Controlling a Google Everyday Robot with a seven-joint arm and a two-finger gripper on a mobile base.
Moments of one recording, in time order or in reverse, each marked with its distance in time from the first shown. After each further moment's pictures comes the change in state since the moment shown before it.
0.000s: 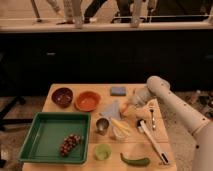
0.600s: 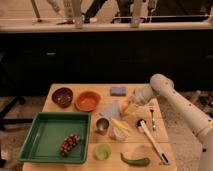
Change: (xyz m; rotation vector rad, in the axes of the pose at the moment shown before) arm -0.013 0.002 -0.027 0.028 -0.058 -0.039
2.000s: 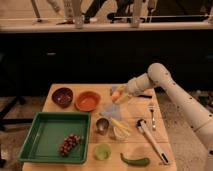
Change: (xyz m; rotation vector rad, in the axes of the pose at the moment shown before) arm -0.112 0.019 -0.028 -0.018 -0.160 -0.180
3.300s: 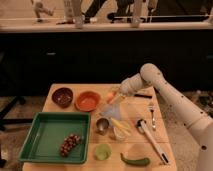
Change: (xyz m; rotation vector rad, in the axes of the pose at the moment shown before) arm -0.009 -0.002 0.033 -0.025 -0.004 0.012
